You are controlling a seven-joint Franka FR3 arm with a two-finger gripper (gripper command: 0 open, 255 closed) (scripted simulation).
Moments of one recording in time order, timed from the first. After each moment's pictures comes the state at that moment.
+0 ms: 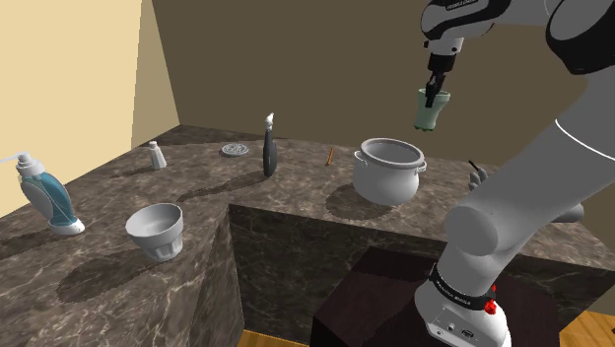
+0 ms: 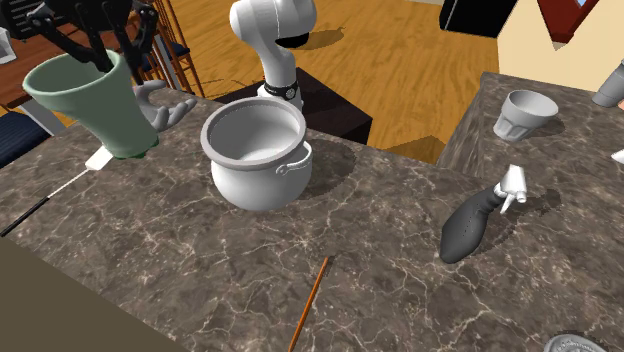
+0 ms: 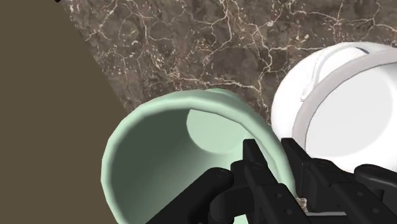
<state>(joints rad) -0.35 -0.29 -0.51 -1.97 -0.24 1.81 -0.84</state>
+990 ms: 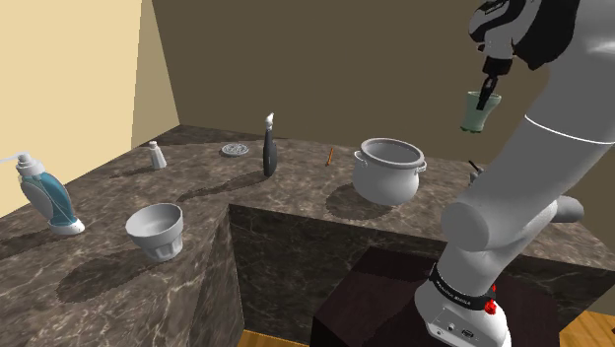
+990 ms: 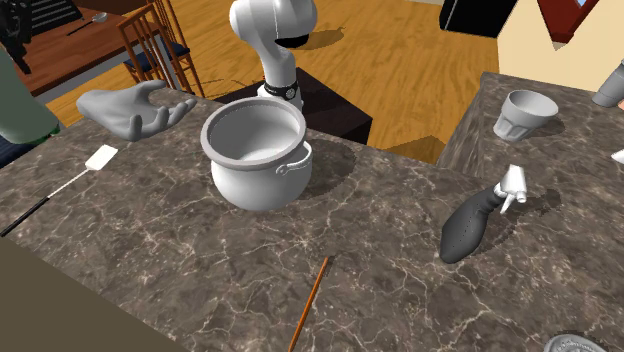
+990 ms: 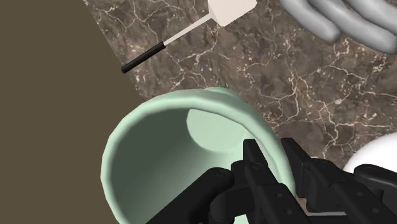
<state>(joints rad) -0.46 -0.09 -0.80 -1.78 -0.12 1.84 -1.28</state>
